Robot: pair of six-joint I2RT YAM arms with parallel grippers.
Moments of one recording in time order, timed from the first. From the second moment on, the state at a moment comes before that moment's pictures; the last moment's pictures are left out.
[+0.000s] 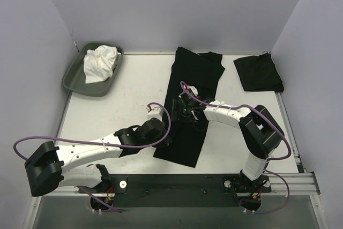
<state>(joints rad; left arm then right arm) -1.06 1.20 0.68 -0.23 -0.21 -0.96 0.71 1.74 1.01 -0.24 0.00 0.66</state>
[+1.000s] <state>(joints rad) -1.05 1.19 0.65 -0.21 -0.19 -0.96 0.71 1.70 1.01 -0.33 0.17 0.66</state>
